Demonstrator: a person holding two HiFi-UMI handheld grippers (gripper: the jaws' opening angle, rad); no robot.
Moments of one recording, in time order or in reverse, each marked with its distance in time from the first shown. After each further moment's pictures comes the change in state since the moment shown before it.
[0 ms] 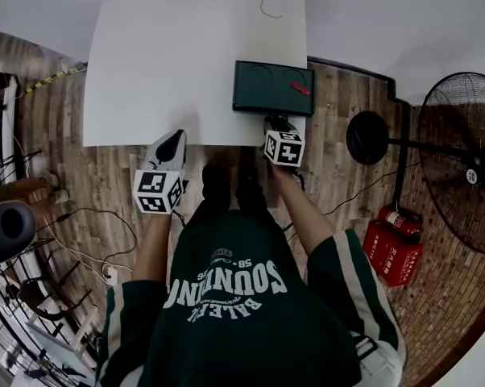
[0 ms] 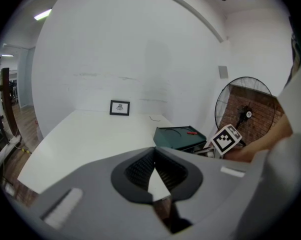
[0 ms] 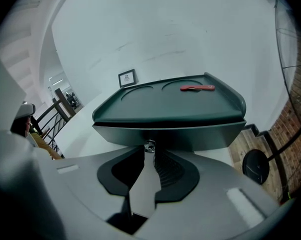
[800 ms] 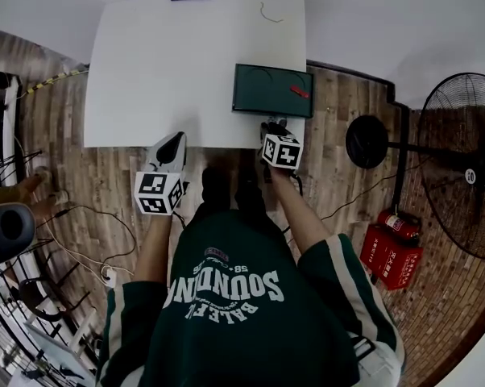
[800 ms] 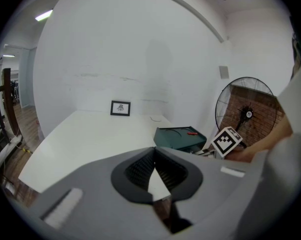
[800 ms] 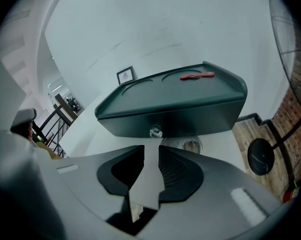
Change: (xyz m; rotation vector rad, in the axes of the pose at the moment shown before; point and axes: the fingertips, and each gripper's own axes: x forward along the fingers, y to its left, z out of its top) left arm -0.001 -0.001 0.000 -0.004 -0.007 0.012; right arm 0.003 0.007 -0.013 0.081 0.040 0.040
